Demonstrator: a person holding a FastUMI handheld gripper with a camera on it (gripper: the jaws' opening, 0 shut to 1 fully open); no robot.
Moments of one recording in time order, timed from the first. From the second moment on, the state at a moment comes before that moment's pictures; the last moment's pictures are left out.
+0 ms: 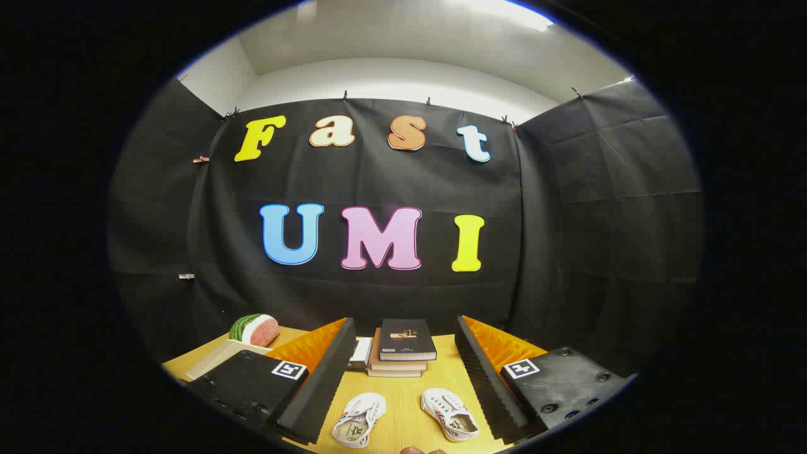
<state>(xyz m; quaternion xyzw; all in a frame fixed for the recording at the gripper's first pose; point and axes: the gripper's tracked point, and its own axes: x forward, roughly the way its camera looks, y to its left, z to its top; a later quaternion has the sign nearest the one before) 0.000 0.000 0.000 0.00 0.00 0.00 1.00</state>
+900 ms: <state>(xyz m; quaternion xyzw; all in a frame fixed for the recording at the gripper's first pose) 0.009 0.026 -0.023 0.00 0.03 -0.01 1.00</state>
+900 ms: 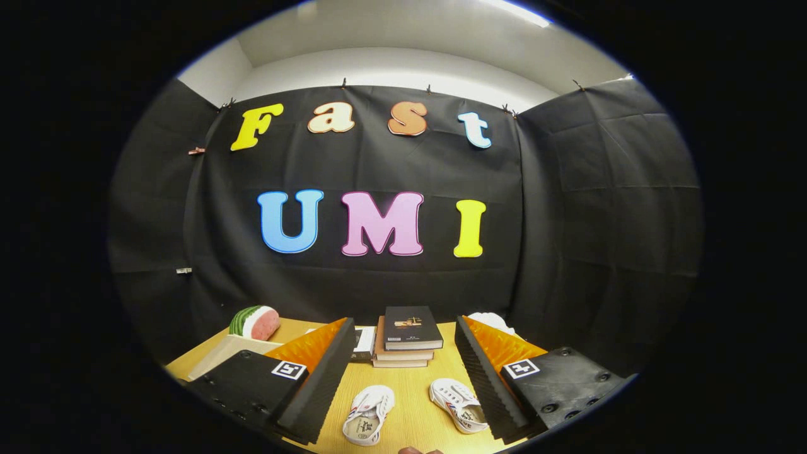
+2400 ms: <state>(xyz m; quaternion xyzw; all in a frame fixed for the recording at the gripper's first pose) 0.006 0.179 -0.233 0.30 0.50 0.33 0.74</state>
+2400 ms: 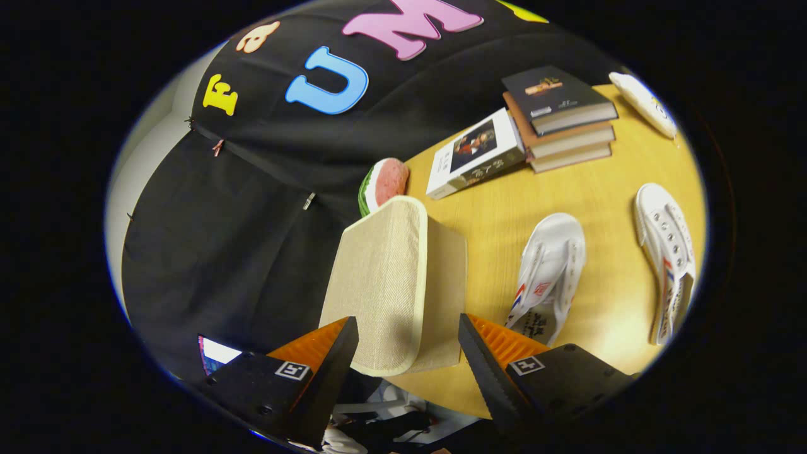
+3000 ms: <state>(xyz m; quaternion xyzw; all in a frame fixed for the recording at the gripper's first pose) -0.002 0.241 -0.267 0.42 0.58 0.37 0.59</state>
